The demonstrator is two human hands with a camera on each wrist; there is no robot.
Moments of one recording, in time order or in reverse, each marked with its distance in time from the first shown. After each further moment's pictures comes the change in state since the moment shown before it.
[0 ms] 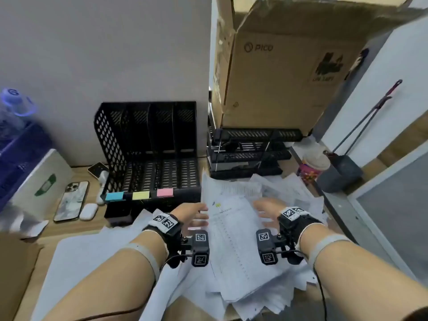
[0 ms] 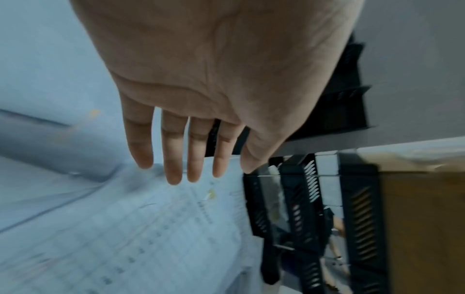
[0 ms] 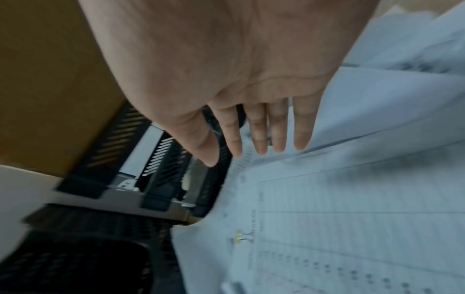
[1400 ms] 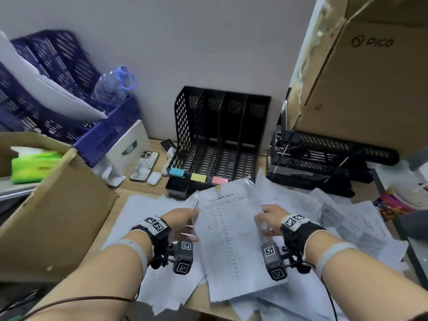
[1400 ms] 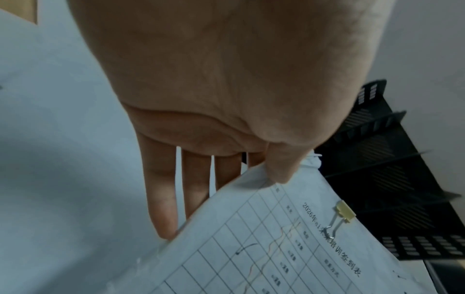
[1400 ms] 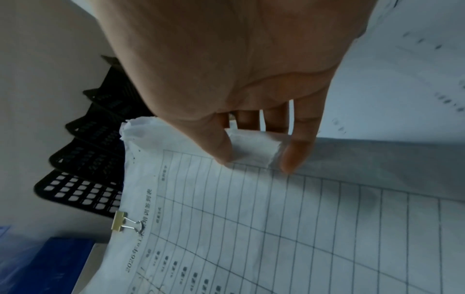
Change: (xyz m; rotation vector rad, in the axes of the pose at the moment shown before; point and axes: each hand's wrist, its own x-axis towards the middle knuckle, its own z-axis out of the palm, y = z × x) left_hand -0.066 -0.064 -0.102 -0.186 0.291 -0.009; right_hand -0.004 -0.036 0.101 -0.318 -0.316 -0.157
